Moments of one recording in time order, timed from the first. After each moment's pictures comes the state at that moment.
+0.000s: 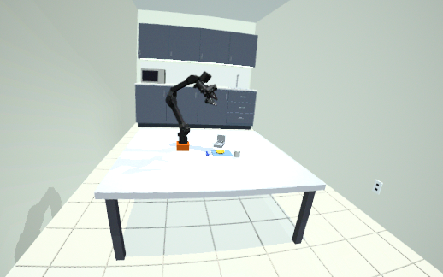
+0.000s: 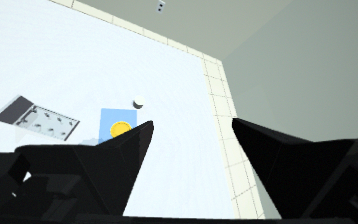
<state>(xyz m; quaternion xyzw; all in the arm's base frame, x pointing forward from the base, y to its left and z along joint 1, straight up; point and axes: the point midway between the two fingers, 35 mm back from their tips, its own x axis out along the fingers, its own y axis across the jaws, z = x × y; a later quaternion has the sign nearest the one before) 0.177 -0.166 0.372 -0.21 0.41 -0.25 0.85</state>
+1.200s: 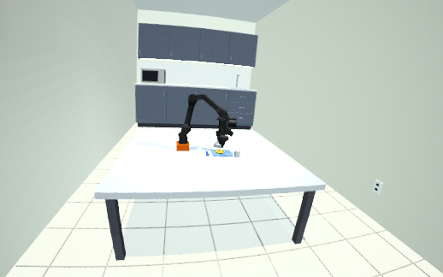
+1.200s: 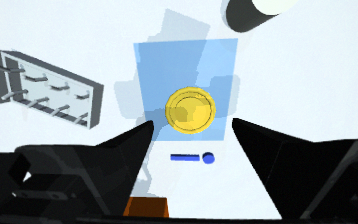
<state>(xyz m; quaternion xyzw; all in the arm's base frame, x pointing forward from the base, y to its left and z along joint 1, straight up) 0.272 -0.153 0.056 0.04 0.69 -0.06 0.72</state>
